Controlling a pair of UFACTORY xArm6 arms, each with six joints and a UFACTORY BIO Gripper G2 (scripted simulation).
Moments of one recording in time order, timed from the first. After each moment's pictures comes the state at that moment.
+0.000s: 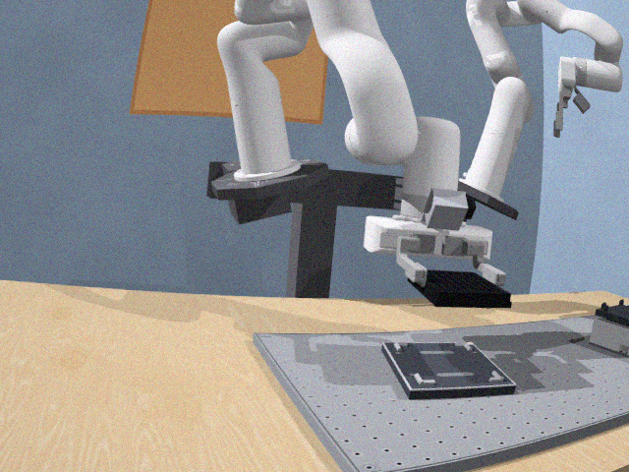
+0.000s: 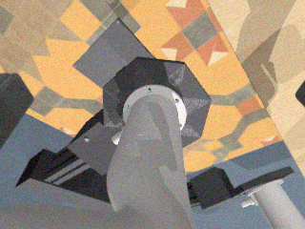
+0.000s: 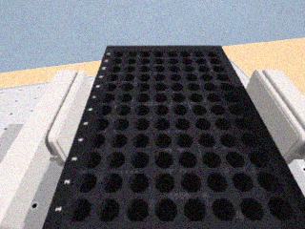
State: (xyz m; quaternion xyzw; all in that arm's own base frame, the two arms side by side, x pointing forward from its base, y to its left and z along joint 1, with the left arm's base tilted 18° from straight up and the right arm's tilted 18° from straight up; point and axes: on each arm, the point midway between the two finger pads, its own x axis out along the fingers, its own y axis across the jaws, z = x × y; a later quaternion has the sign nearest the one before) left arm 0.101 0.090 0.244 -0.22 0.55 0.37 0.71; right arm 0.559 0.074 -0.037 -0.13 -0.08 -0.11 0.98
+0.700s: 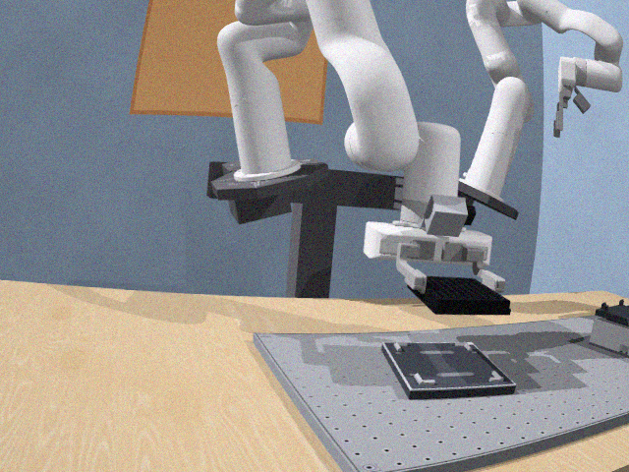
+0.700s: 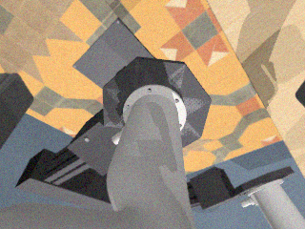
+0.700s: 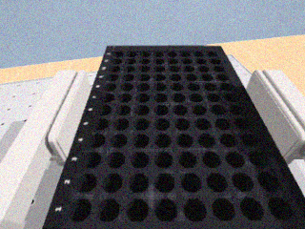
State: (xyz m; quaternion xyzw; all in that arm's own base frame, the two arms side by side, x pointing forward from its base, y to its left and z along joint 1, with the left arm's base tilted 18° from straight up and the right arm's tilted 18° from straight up) left arm 0.101 0.090 0.244 -0.22 0.55 0.37 0.71; right arm 0.560 0.072 -0.044 -0.13 -0.08 -0.11 0.98
